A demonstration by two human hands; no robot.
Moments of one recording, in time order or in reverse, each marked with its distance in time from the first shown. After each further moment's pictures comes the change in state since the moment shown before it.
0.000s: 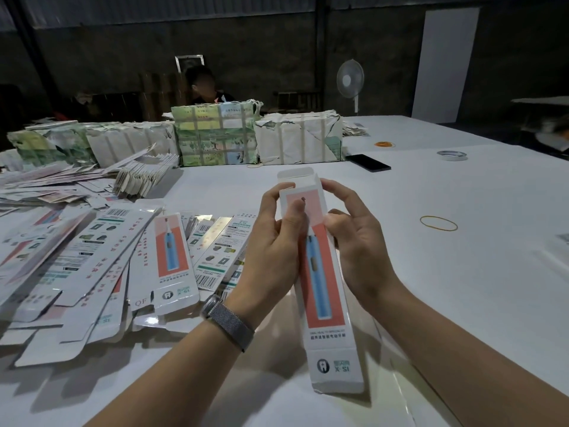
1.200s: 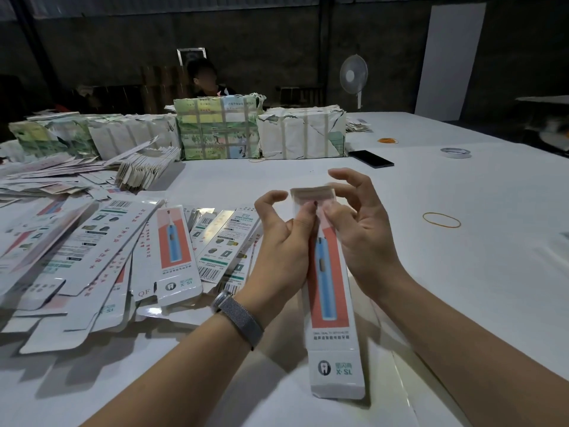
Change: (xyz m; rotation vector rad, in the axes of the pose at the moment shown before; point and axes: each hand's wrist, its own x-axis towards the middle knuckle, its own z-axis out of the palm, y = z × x) left_hand -0.006 -0.005 0.005 -0.116 -0.036 -0.174; right_hand 0.006 0.002 -0.002 -0.015 0.055 -0.061
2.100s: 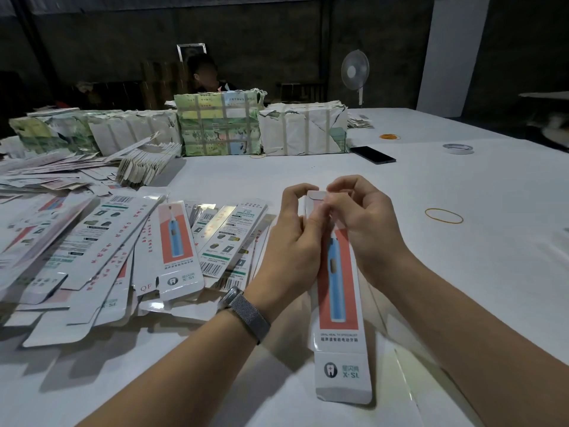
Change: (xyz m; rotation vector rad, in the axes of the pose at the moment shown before) left_hand 0.002 -0.005 0.004 0.116 -0.060 0.155; right_hand 0.007 -0.004 -0.002 -0.014 0.078 0.231
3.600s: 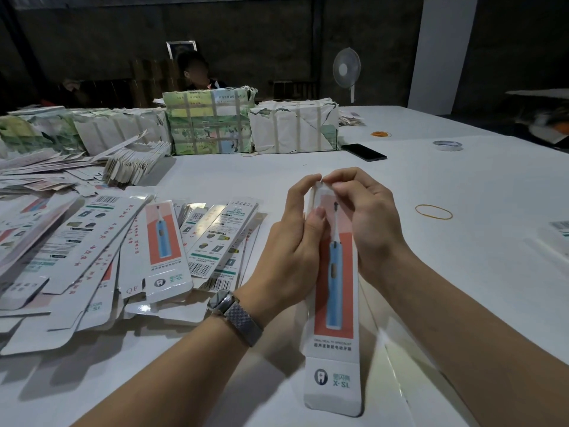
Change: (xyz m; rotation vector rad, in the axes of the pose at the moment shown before) left_hand -0.006 0.004 0.004 0.218 -0.054 0.155; right_hand -0.002 -0.014 -0.004 0.178 0.014 0.012
